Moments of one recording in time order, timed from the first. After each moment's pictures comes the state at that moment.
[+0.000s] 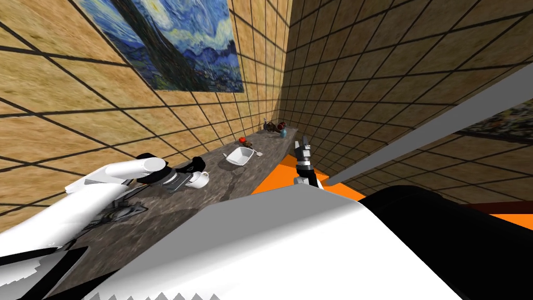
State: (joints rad) left arm -0.22 1.18 -0.10 -1.34 1.14 1.55 -0.41; right arm 0.52 0.01 0.00 -2.21 0.01 -0.47 0.02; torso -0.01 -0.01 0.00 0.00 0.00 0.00
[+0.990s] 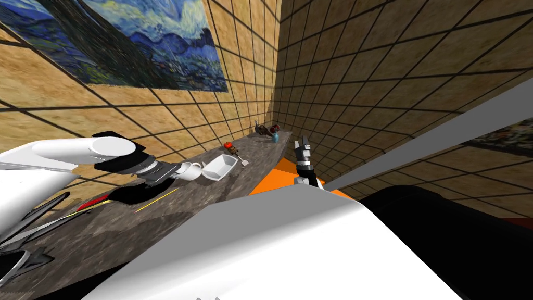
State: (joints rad) left arm -0.31 1.35 -0.04 -1.45 1.29 1.70 -0.37; right arm 0.52 0.01 0.00 -2.21 0.01 -0.47 0.02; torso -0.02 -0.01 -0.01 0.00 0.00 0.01
